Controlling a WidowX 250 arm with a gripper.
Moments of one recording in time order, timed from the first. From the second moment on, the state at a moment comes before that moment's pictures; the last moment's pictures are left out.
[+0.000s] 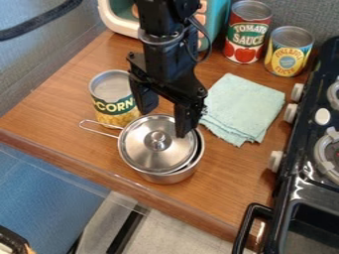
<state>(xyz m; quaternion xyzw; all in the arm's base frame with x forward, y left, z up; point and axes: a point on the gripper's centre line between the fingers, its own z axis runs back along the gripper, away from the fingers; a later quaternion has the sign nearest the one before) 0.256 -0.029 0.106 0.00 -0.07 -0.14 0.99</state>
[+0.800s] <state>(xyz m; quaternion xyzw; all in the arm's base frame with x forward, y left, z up) 0.333 -0.049 0.089 -0.02 -0.10 -0.12 0.99</state>
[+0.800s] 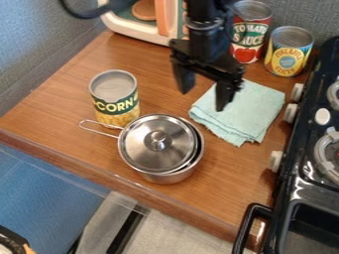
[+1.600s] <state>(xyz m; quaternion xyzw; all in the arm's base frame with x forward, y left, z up) 0.394 -0.079 0.034 0.00 -0.07 -0.13 0.99</state>
